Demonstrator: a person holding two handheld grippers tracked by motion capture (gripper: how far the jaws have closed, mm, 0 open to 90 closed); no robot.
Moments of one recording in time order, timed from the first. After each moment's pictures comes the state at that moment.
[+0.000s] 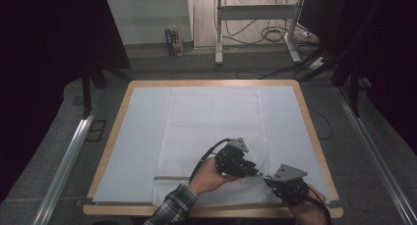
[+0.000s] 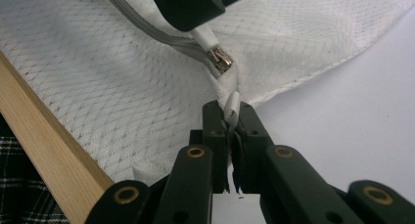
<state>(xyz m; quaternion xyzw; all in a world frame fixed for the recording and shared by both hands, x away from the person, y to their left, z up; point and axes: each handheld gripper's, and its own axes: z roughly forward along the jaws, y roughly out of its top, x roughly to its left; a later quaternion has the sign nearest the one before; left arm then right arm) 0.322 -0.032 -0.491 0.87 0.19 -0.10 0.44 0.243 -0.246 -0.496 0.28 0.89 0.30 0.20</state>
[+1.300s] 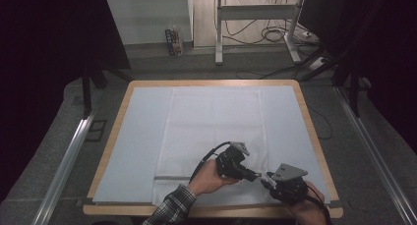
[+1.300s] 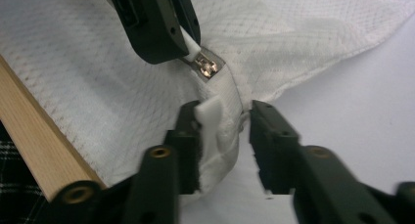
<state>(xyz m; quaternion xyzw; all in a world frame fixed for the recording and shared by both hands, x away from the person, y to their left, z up) 0.322 -0.034 -0.496 0.89 0.18 -0.14 0.40 0.247 -0.247 -0.498 0.27 0.89 0.32 0.20</state>
